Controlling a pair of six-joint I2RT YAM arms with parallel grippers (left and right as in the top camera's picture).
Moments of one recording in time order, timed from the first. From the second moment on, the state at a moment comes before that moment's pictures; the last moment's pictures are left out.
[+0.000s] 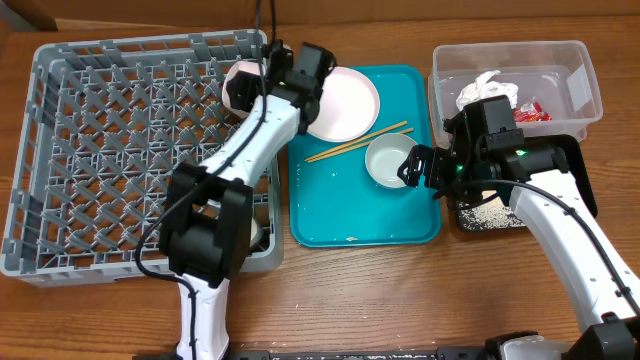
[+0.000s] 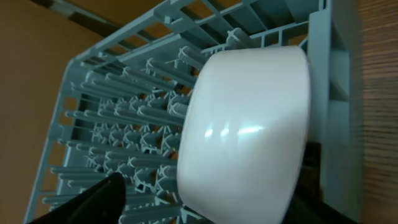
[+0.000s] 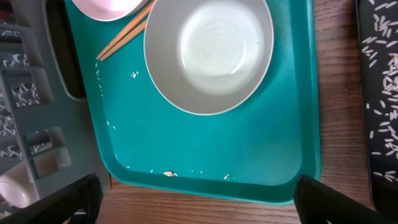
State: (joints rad) left arm -0.39 2.15 1.72 -0.67 -0.90 -0.13; right arm 0.20 1.47 1.14 -0.88 -0.36 0.43
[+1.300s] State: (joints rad) left arm -0.59 2.25 1.95 -0.97 0.02 -0.50; right arm 0.20 1.47 1.14 -0.88 -0.36 0.43
